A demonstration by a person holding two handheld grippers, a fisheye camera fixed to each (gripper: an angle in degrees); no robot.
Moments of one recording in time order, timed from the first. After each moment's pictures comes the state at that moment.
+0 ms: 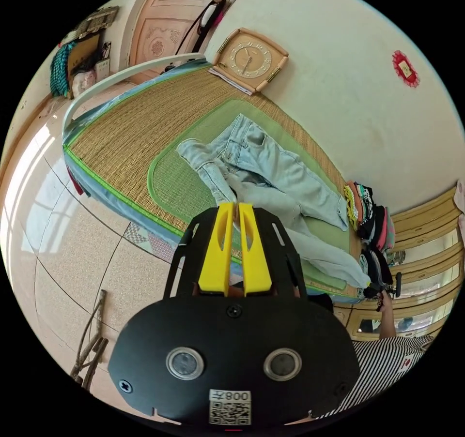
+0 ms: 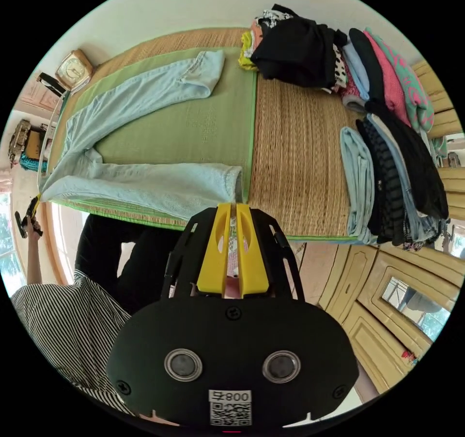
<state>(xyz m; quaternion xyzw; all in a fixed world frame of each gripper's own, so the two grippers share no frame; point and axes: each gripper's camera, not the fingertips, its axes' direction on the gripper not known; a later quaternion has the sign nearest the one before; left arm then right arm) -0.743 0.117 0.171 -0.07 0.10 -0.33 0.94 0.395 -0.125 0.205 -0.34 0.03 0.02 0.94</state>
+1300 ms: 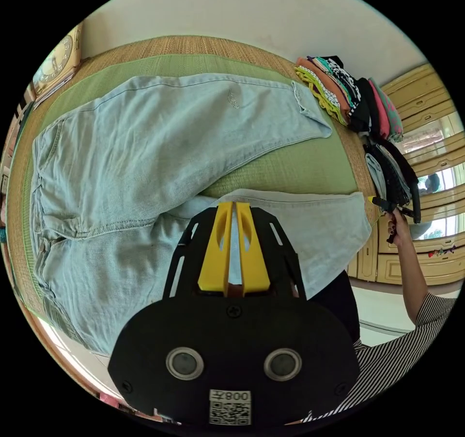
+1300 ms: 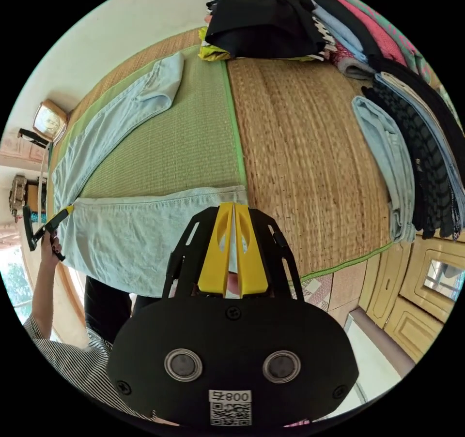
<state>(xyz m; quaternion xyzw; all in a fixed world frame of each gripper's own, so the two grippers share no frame) -0.397 -0.174 0.402 -0.16 0.17 0.00 0.97 0.441 -0.114 0.251 -0.21 0.05 0.13 0.97</state>
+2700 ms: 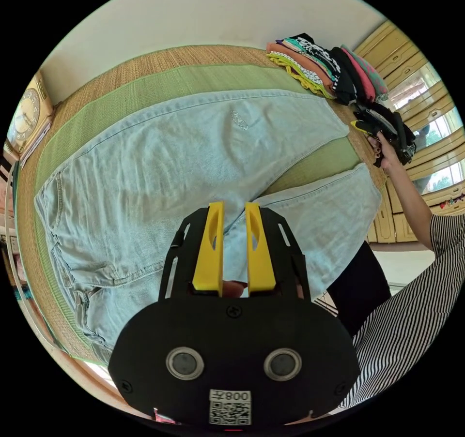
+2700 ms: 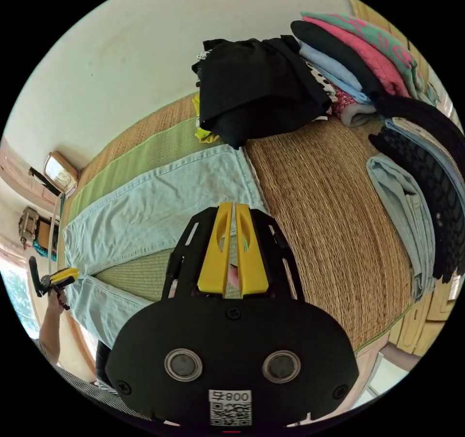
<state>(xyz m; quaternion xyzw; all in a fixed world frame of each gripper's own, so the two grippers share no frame) -0.425 -0.242 0.472 -0.21 0.14 0.11 0.96 0.402 -0.213 0.377 -0.11 0.03 0.11 0.99</state>
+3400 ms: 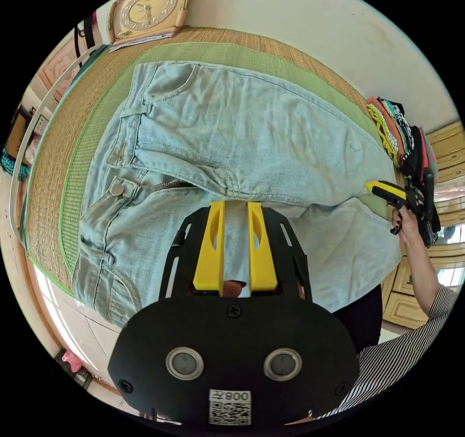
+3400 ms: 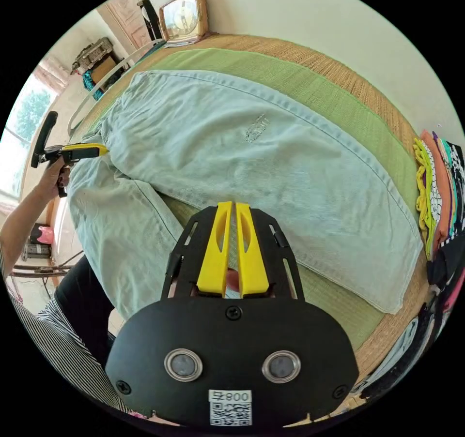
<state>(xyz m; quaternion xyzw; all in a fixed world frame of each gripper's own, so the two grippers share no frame) -0.606 -0.148 0.398 -0.16 0.06 -0.10 0.98 0.053 -0.254 0.444 -0.20 -0.13 -0.25 0.94</state>
